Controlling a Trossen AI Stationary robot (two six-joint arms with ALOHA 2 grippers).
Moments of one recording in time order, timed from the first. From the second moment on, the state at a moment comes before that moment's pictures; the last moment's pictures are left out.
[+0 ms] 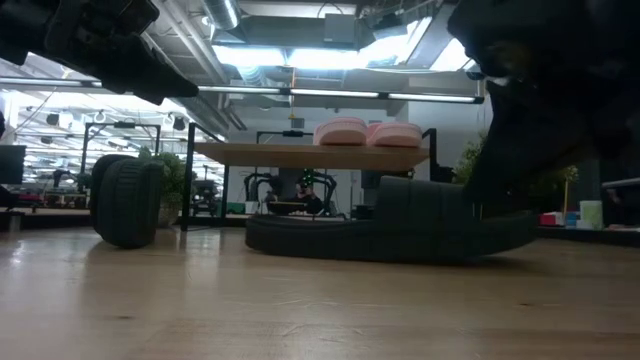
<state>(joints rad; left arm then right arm) -0.15 0.68 0.28 0.09 -0.25 0.01 0.65 1.87 1.14 -0.59 0.68 1.55</state>
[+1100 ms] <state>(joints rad) -0.15 0.68 0.28 0.05 -0.25 0.00 0.77 1.91 1.14 -0.57 0.85 1.93</state>
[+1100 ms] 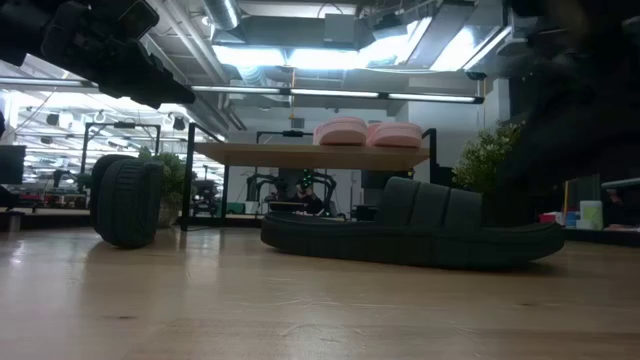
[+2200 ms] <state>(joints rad) -0.15 0.68 0.28 0.05 -0.25 0.00 0.71 1.99 1.14 -0.45 0.84 1.92</state>
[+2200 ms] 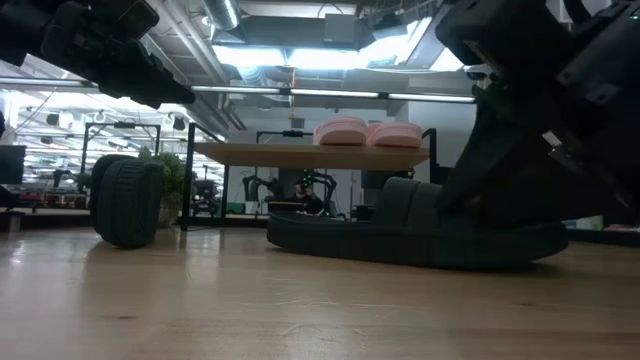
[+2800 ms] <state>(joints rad) -0.15 0.68 0.28 0.05 -0.25 0.01 0.69 1.99 1.14 -0.42 0.90 1.80</state>
